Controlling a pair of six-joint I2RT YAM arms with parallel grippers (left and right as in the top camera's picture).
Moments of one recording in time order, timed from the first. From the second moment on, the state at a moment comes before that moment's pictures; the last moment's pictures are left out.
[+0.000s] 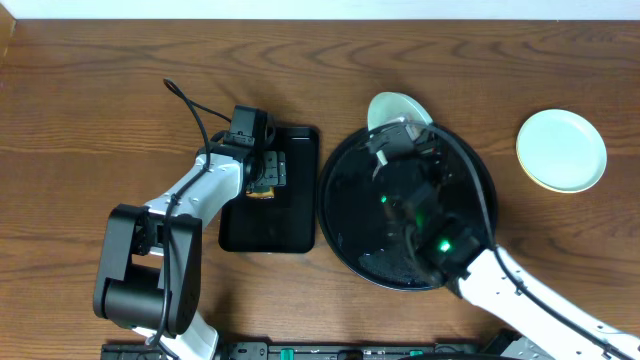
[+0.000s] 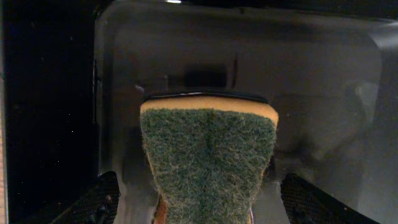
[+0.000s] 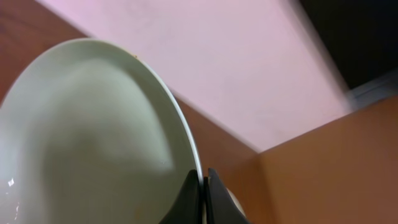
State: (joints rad) left arm -0.21 1.78 1.01 -0.44 -0.04 -0.25; right arm 0.80 1.28 0.82 0.08 1.06 -0.49
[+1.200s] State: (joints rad) left arm -0.21 1.78 1.01 -0.44 -0.04 -0.25; right arm 0.31 1.28 0.82 -0.19 0.33 0.13
